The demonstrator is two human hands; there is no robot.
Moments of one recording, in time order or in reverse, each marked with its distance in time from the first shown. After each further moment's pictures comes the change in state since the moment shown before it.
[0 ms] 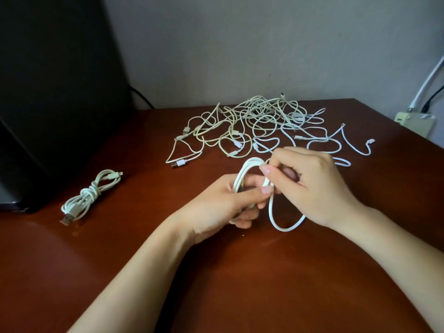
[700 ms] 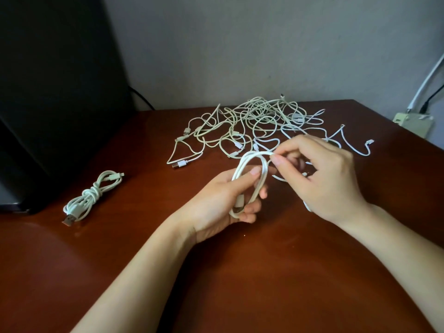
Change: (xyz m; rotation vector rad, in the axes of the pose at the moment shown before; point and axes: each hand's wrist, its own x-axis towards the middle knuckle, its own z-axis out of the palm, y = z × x) left_hand 0.005 0.001 0.000 -0.251 0.065 -0.017; right_hand 0.001 0.001 -0.005 -0.037 0.235 -0.091
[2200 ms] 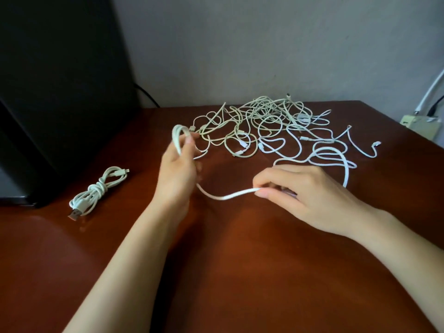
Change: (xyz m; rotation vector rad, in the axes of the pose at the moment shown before) left_hand 0.000 0.016 -0.040 0.250 0.865 0.363; right_hand -0.003 -0.011 -0.001 0.149 -0.550 -0.009
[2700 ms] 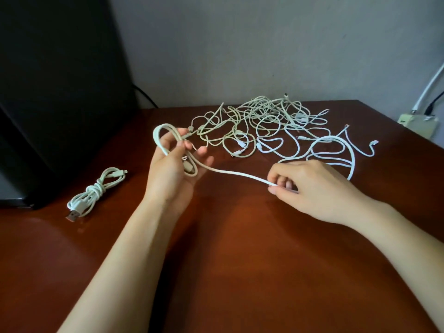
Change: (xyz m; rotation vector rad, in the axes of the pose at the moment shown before) left_hand 0.002 0.008 -0.002 -0.467 -0.031 -0.164; right_hand -0.001 0.016 -0.007 -0.203 -0.174 0.331
